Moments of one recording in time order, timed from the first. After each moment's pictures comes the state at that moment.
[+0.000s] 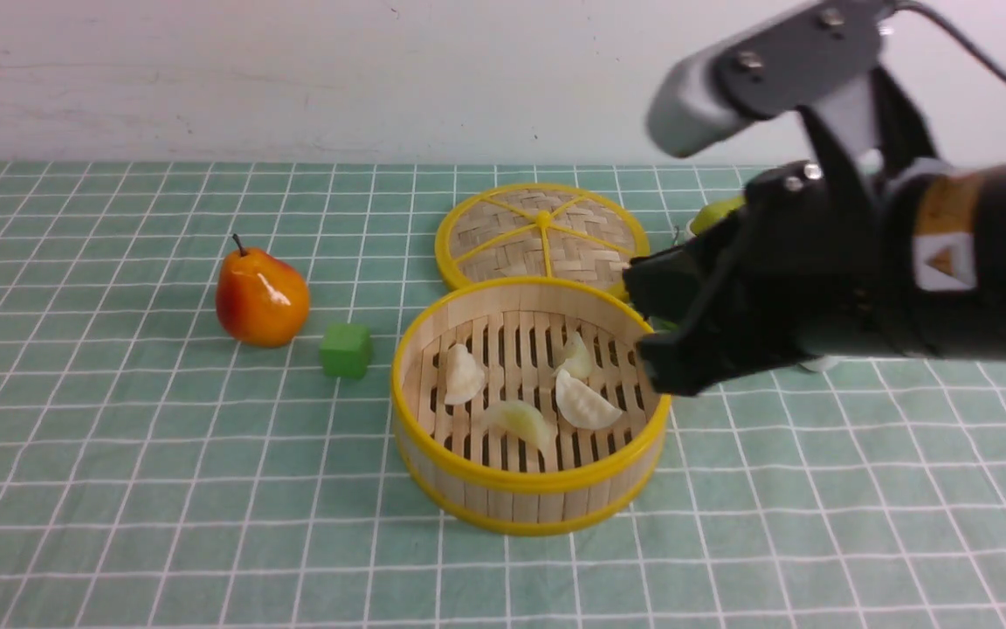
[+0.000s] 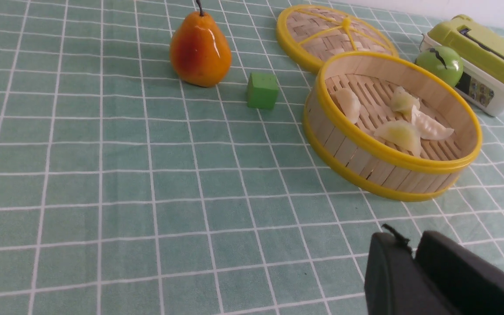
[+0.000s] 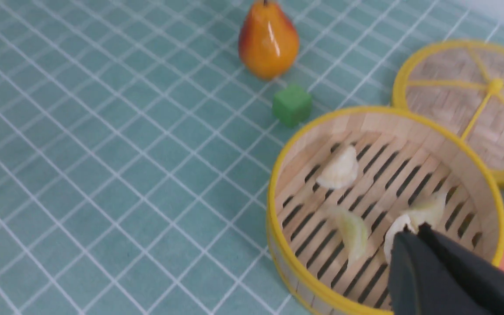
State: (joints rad) right arm 0.74 1.16 -1.06 -0.01 0.43 0.09; left arm -0.48 0.12 -0.49 0.21 0.80 -0.47
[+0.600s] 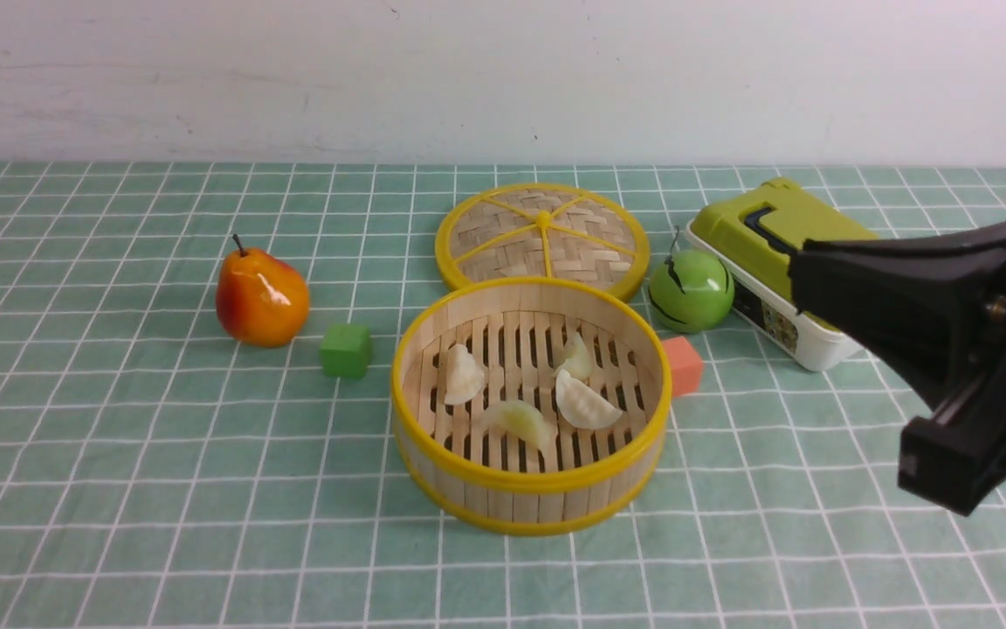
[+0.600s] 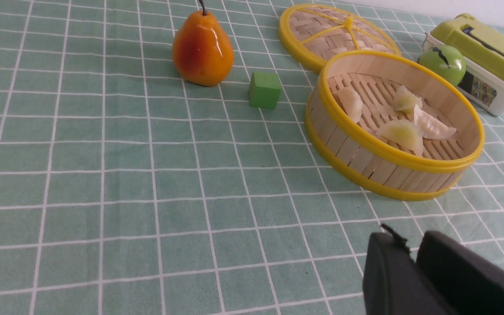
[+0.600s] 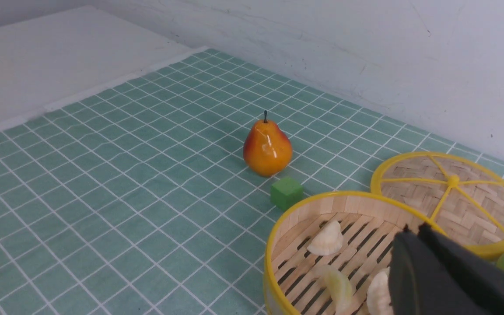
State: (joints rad) right arm 0.74 0.85 -0.82 -0.04 0.25 0.09; left arm -0.48 0.12 -0.49 0.21 0.81 -0.47
